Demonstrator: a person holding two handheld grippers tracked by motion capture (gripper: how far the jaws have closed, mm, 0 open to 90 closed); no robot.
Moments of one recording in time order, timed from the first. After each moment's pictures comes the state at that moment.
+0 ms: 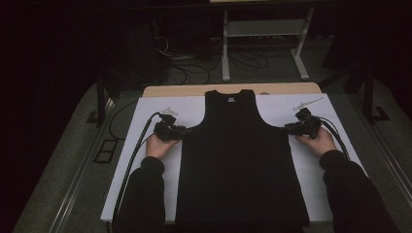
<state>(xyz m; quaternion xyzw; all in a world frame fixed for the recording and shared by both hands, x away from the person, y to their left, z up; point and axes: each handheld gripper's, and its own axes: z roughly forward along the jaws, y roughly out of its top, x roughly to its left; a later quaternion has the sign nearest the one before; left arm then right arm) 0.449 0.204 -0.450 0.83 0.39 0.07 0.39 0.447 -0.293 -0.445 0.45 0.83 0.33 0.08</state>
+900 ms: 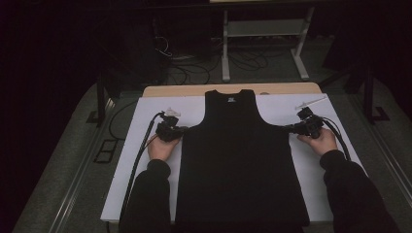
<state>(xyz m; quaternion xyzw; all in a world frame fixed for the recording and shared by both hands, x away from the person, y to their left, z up) 0.440 0.193 -0.443 0.82 0.41 0.13 0.37 0.440 -0.294 -0.435 0.45 0.82 0.34 0.06</state>
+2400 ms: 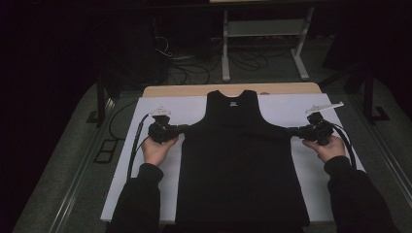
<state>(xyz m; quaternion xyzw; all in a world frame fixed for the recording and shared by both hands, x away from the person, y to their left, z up) 0.409 0.204 -0.410 0.79 0.39 0.08 0.47 0.393 -0.299 -0.408 0.44 0.80 0.41 0.06</state>
